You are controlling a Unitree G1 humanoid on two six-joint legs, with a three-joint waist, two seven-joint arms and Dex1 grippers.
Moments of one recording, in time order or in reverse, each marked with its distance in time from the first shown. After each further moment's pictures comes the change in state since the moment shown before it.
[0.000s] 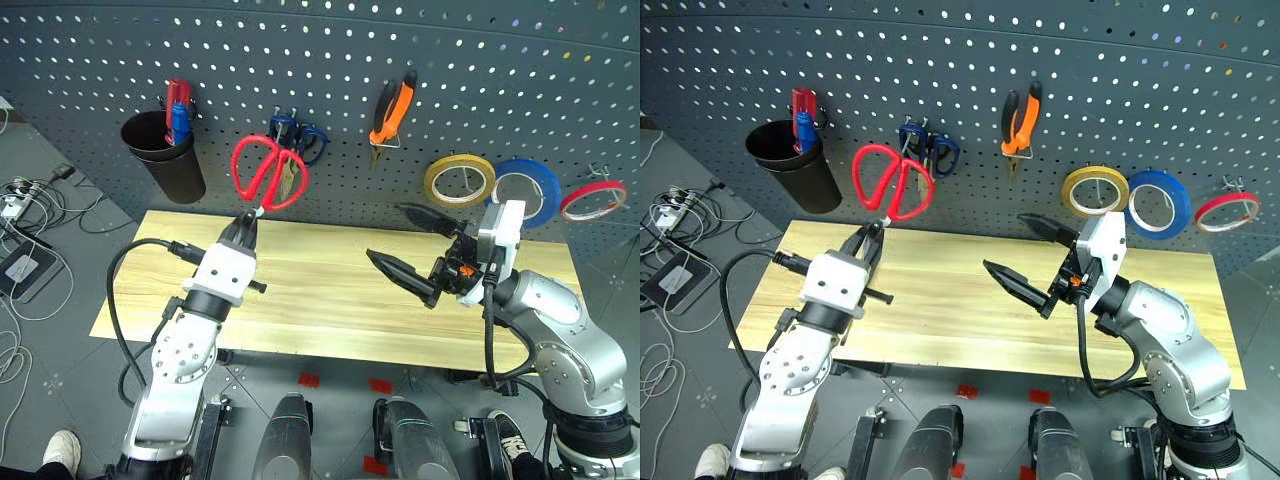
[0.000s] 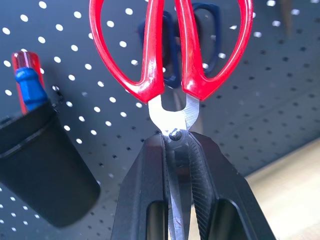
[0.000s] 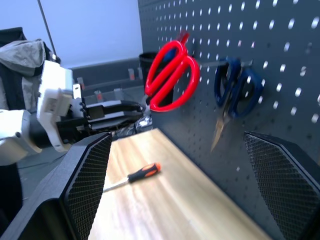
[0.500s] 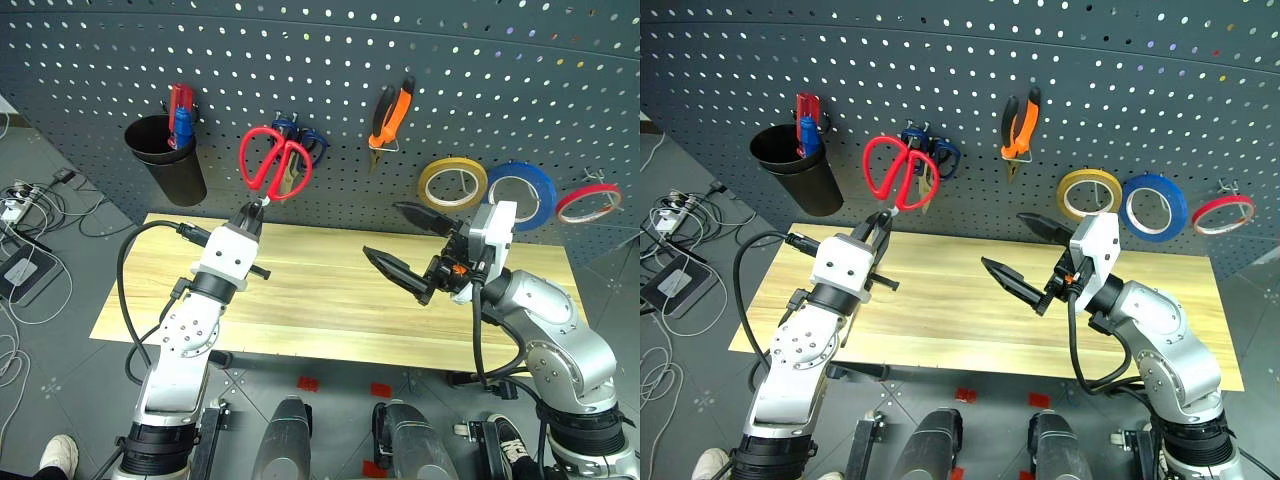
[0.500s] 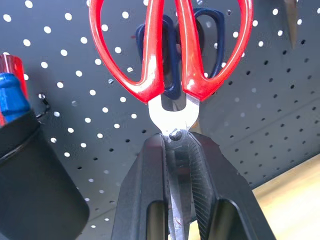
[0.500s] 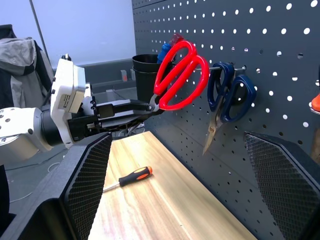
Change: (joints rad) left arm -0.082 -0.011 0.003 0.114 -0.036 -0.047 -0.057; right arm 0.017 0.015 0.027 0.008 -0.035 -0.014 -0.025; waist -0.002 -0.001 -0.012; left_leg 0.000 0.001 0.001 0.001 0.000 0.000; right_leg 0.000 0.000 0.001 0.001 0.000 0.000
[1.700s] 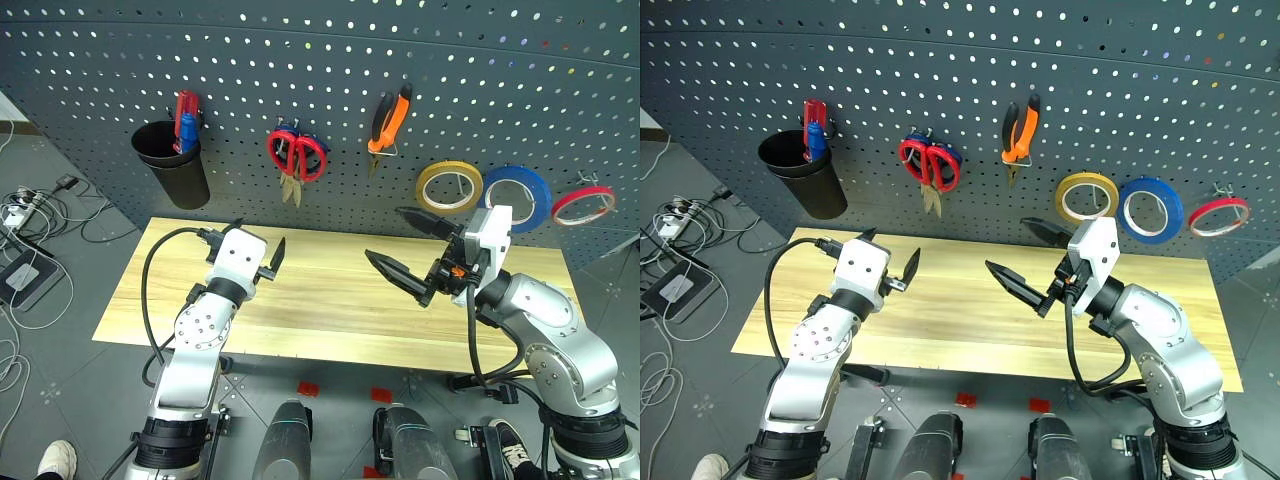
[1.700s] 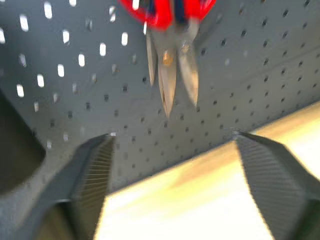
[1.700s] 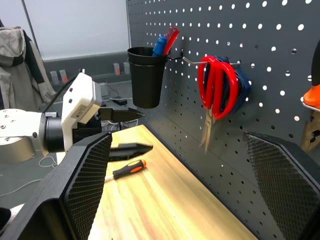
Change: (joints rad) left arm 0.009 -0.064 -0.012 0.047 -0.017 0.267 -0.016; right arm 0.015 -0.029 0.011 0.000 -0.022 0.004 -0.002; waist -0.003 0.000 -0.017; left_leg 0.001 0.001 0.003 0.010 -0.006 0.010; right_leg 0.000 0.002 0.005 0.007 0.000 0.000
